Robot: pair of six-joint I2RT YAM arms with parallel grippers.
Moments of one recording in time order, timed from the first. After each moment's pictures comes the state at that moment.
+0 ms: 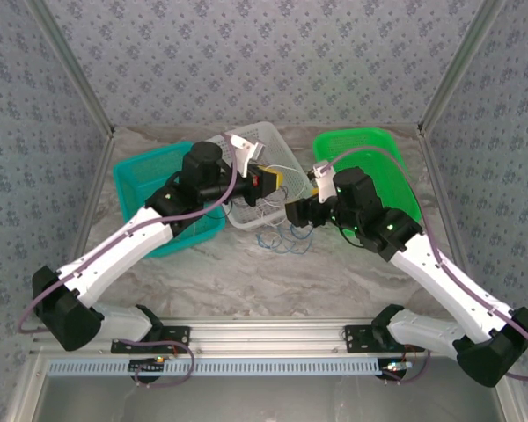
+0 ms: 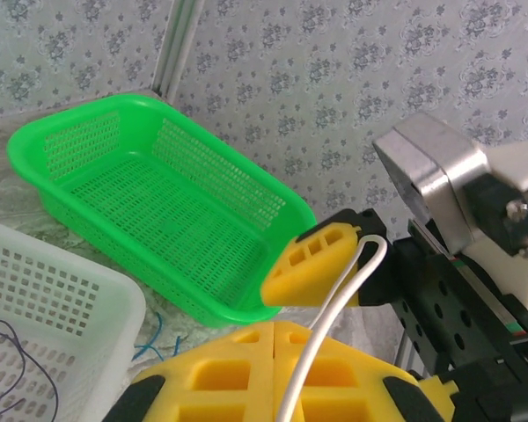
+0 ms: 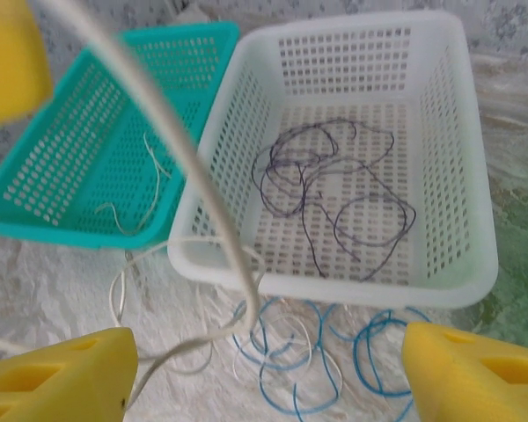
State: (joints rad) left arm -0.74 1.32 1.25 -0.19 0.42 -0.37; right arm 0.66 1.06 1.07 -0.53 -0.07 0.20
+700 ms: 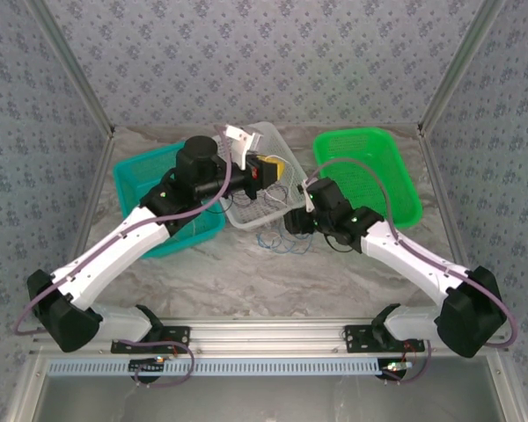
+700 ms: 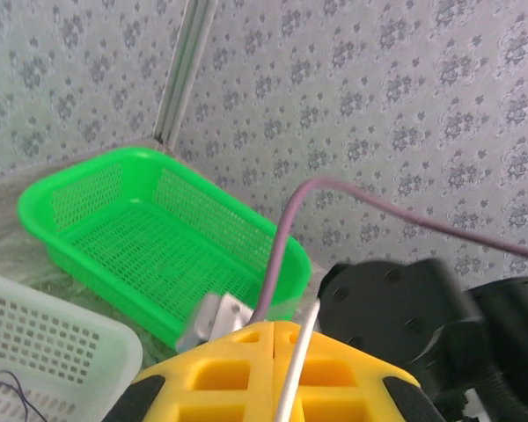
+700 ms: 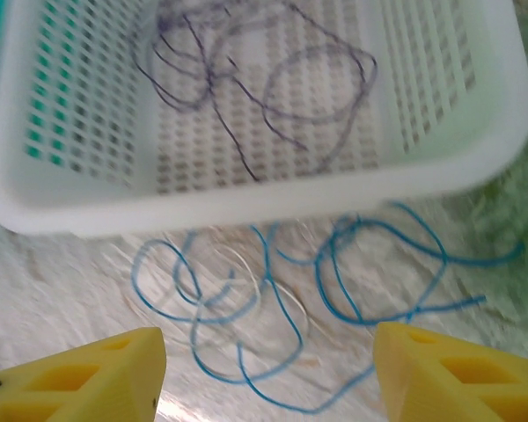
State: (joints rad) left arm -0.76 1.30 1.33 -0.18 0.36 -0.37; right arm 0.66 1.26 0.93 -0.49 0.02 0.34
